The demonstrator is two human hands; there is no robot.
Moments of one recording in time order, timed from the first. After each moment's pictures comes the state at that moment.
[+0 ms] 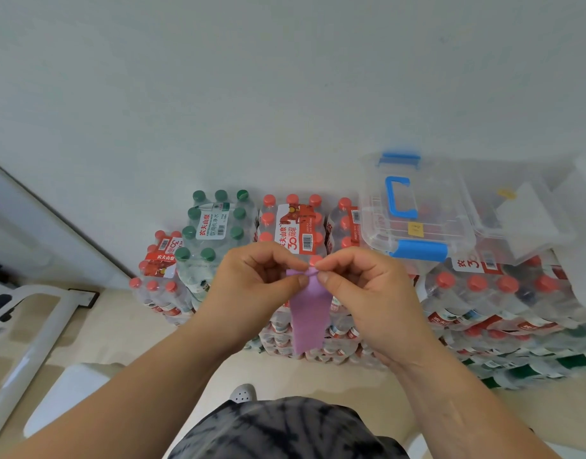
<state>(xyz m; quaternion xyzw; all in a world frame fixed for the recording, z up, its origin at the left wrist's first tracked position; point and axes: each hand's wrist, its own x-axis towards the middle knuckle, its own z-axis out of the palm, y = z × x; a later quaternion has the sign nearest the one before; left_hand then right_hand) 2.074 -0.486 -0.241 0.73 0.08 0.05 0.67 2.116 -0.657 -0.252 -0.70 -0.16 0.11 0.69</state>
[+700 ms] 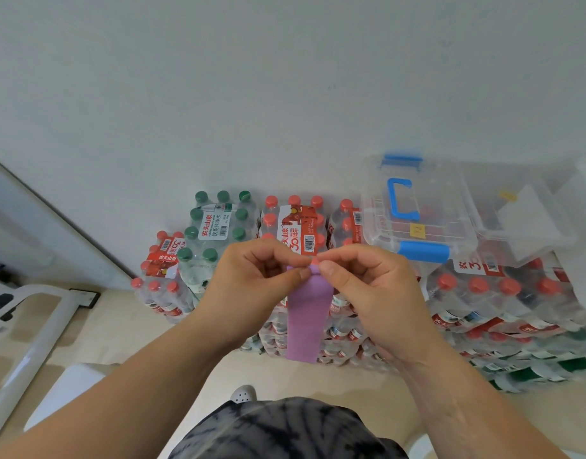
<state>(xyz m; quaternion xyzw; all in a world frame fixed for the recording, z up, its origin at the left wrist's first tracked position) 2.074 -0.483 -0.235 0.74 0.07 0.06 0.67 2.118 -0.656 -0.250 -0.68 -0.17 0.11 0.71</state>
